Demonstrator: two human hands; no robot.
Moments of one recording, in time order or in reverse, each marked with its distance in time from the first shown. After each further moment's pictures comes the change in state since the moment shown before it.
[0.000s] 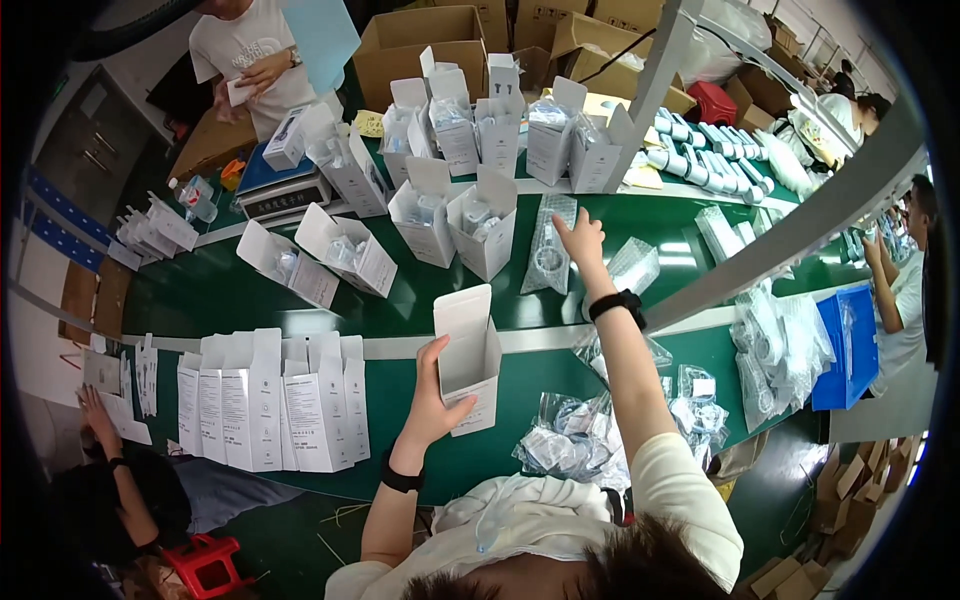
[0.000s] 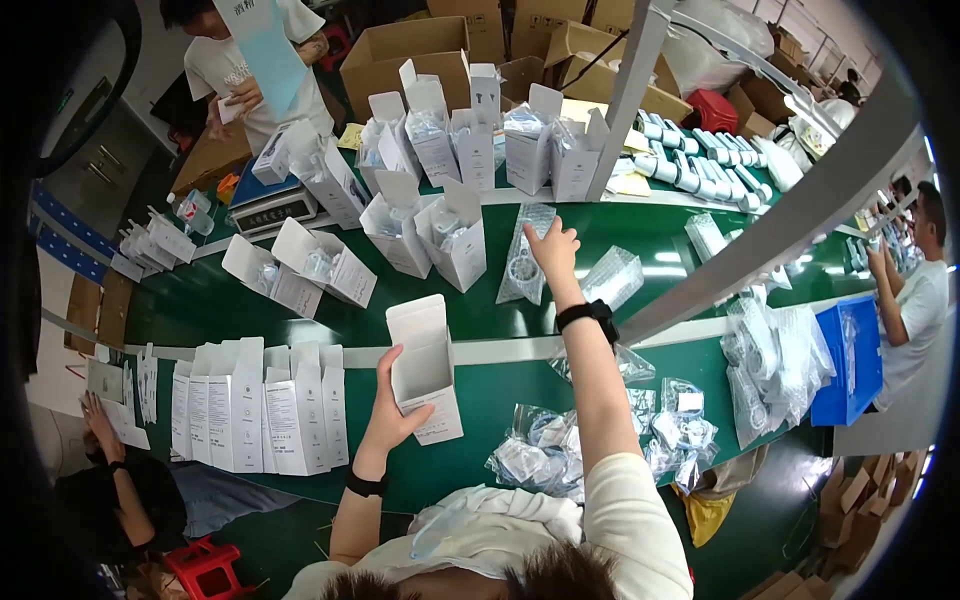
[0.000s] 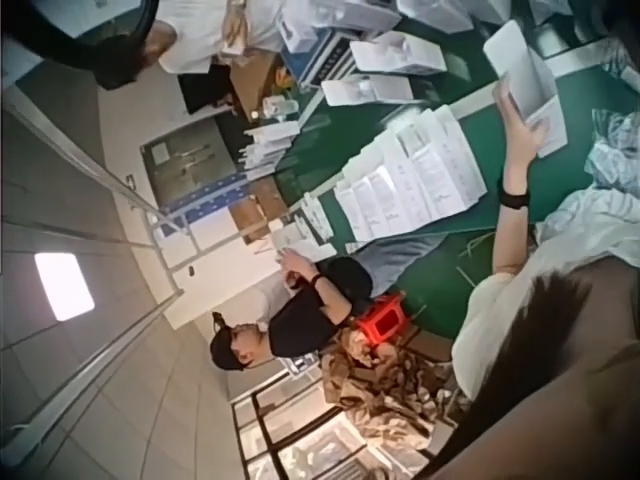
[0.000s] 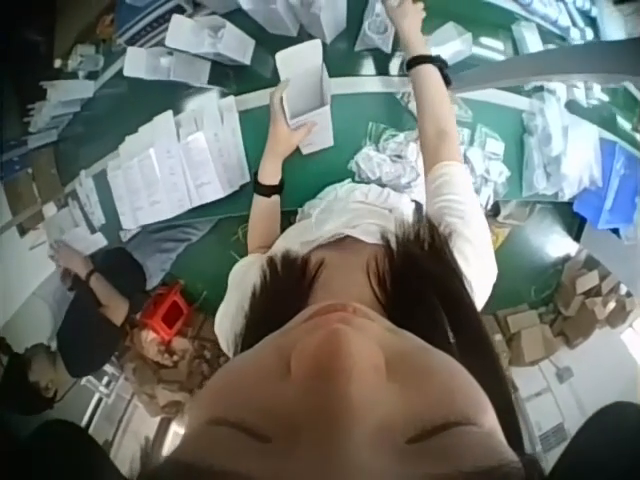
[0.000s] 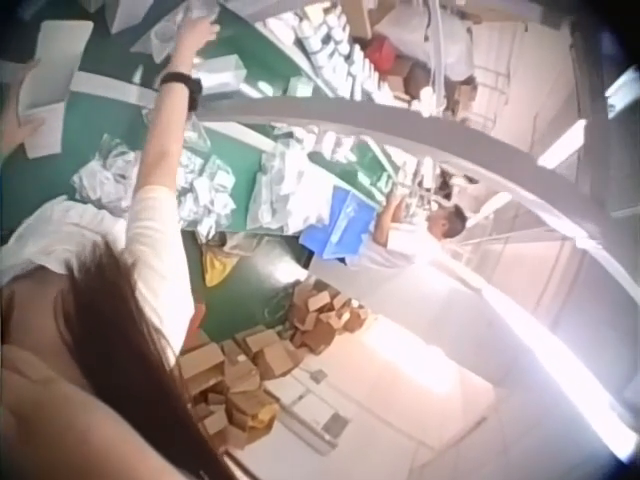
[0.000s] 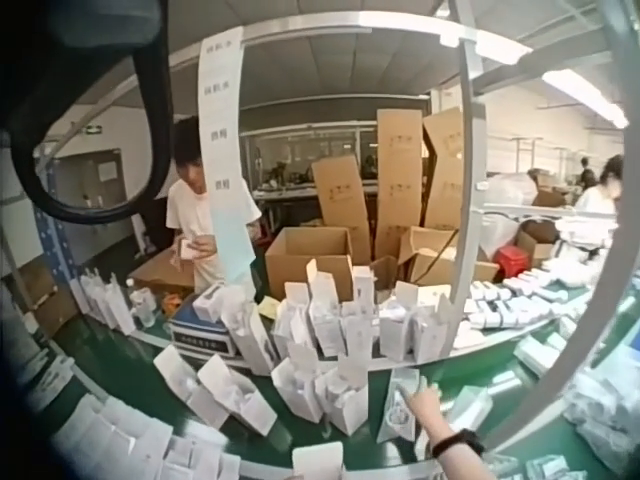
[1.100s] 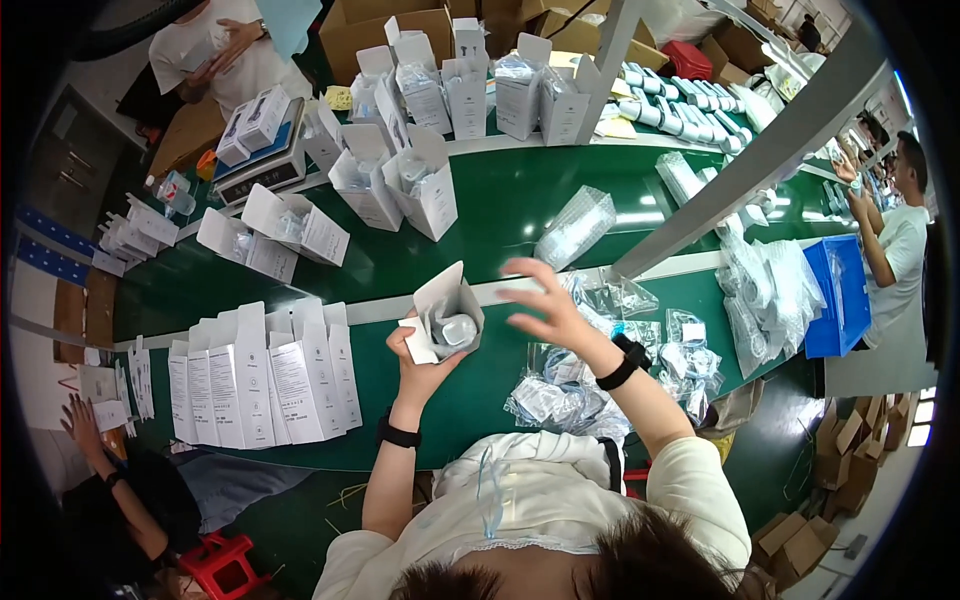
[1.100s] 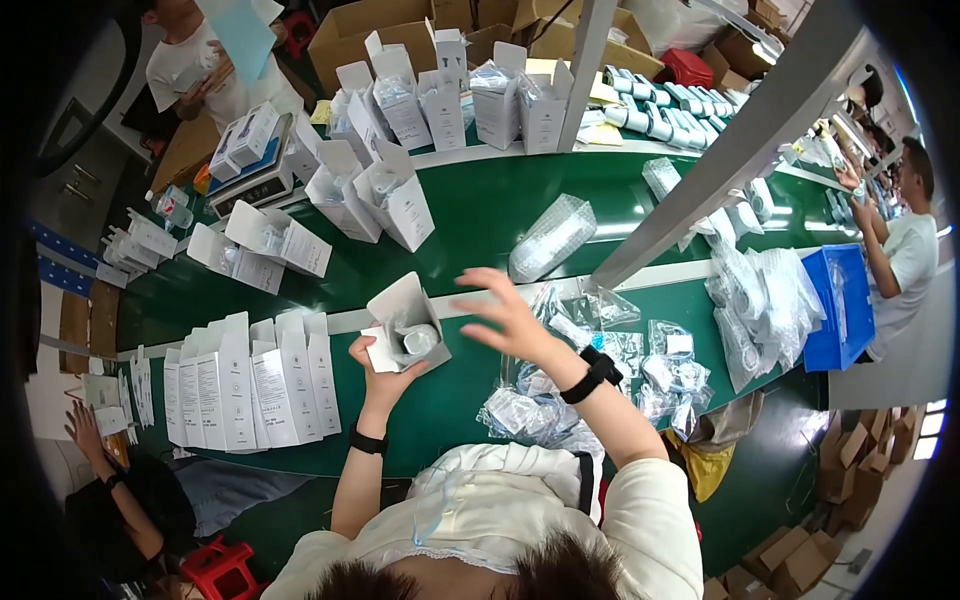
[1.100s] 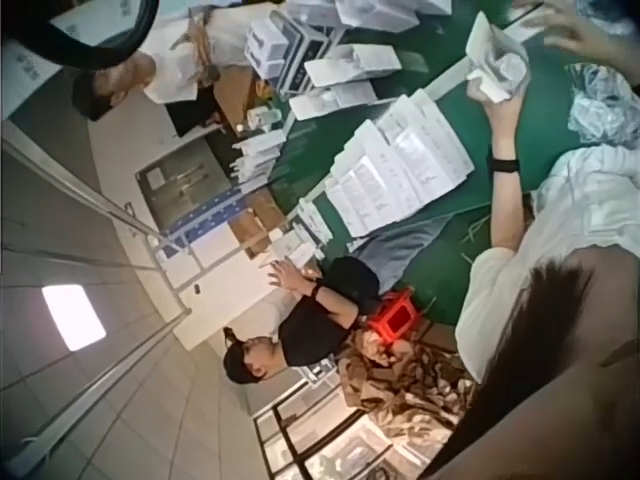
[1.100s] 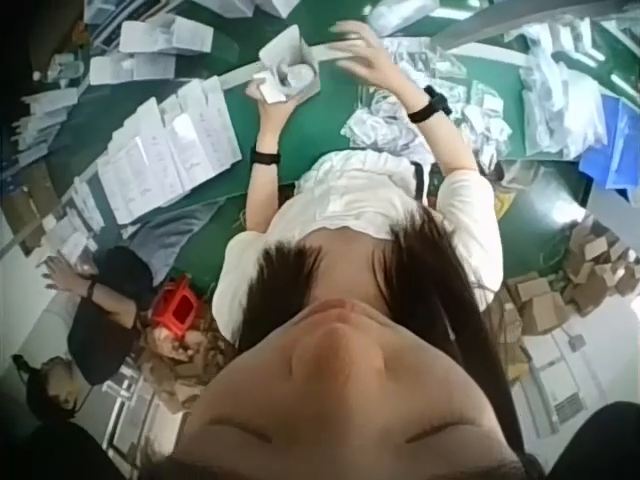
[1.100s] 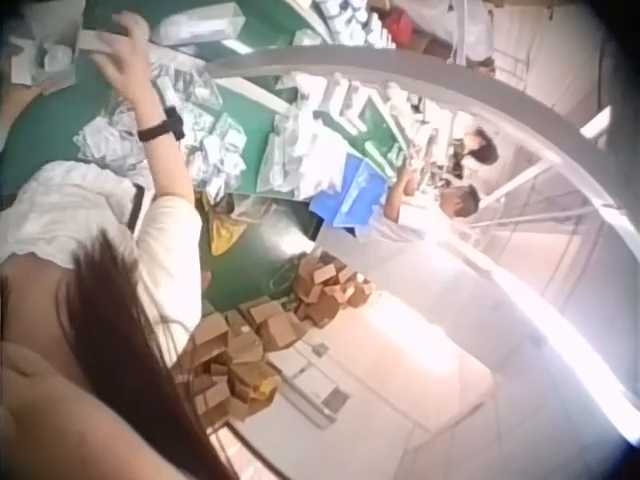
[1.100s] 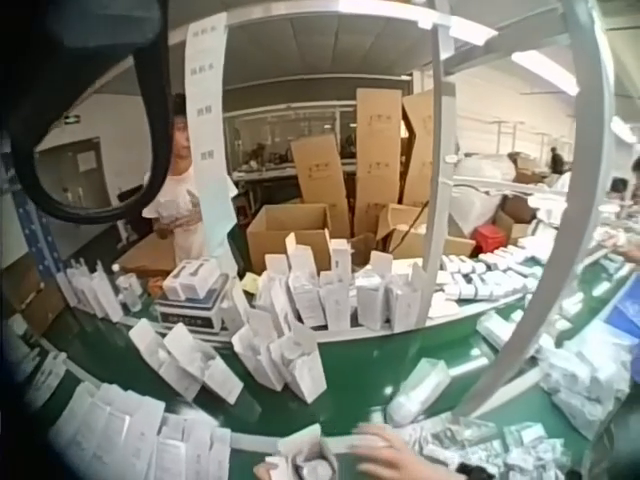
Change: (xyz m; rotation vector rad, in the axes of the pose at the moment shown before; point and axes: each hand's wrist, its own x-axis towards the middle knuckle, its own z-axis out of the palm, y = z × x) left_hand -0.021 -0.072 0.028 0.045 0.262 0.200; right_hand -0.147 -0.027 -0.143 0.719 -0.373 -0.810
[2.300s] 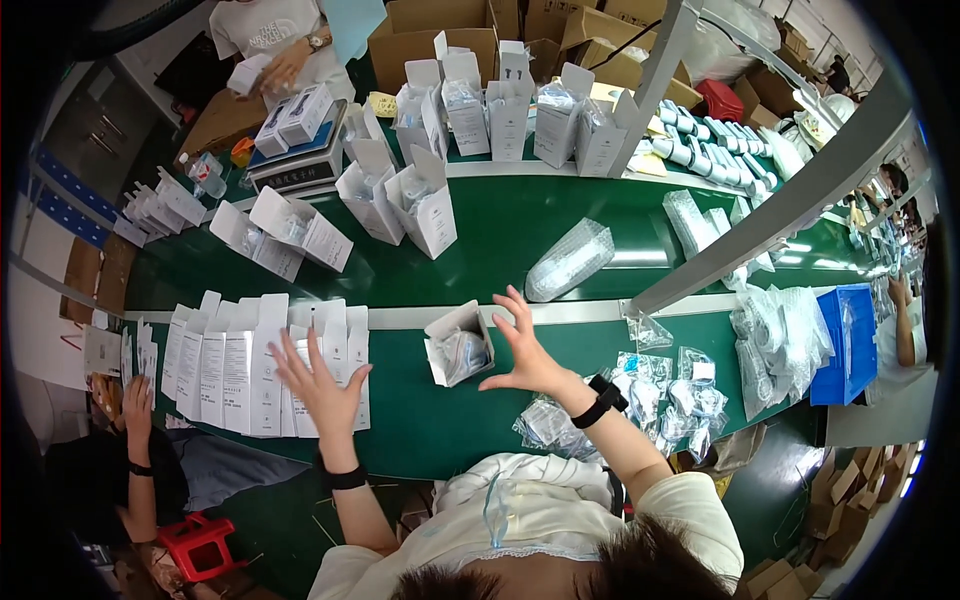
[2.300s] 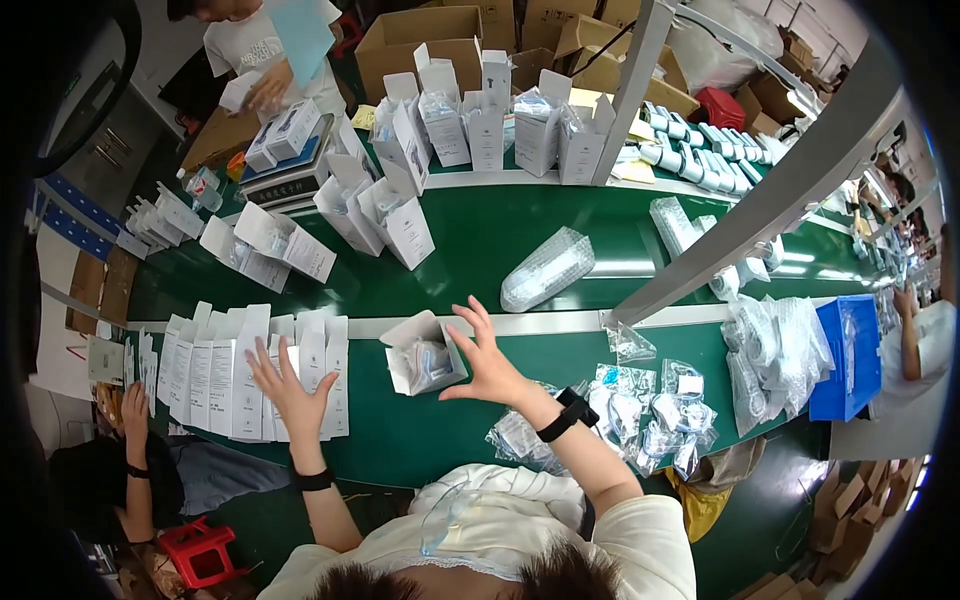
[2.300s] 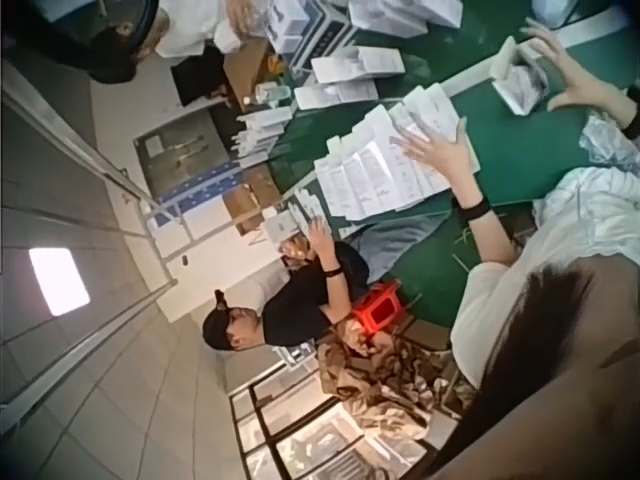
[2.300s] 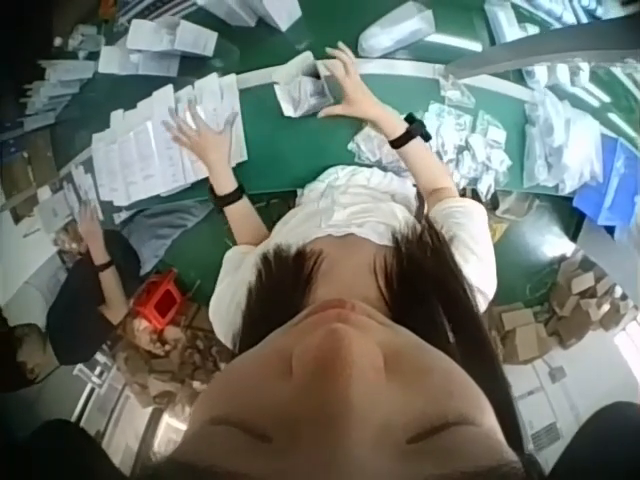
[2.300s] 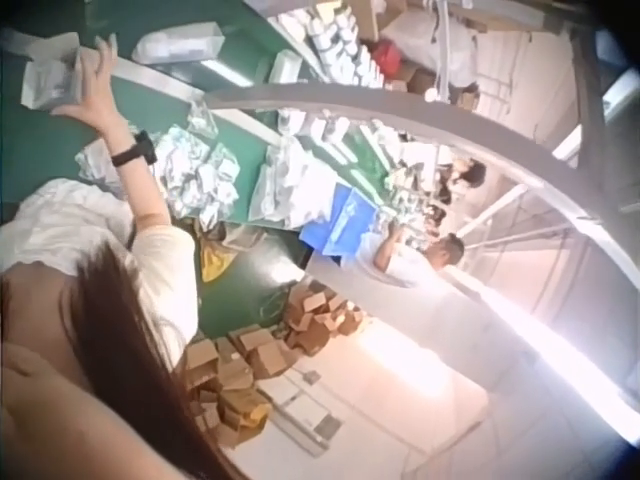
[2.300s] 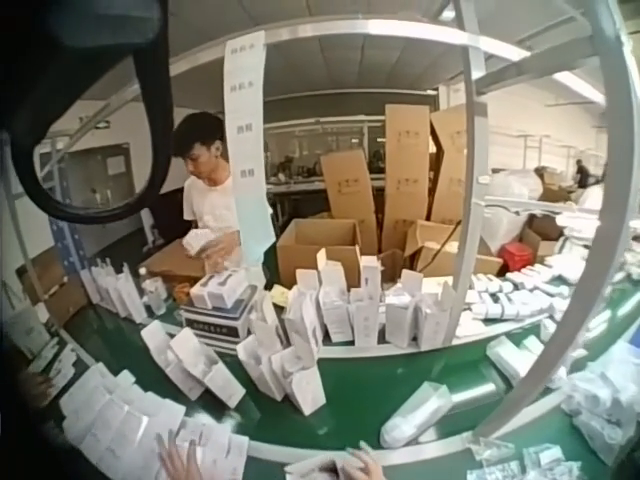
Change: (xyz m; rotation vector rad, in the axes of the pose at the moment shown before) left_hand 0.014 0.076 -0.116 1.268 0.263 -0.144; right_hand -0.009 0.004 0.072 0.086 -0.108 -0.084
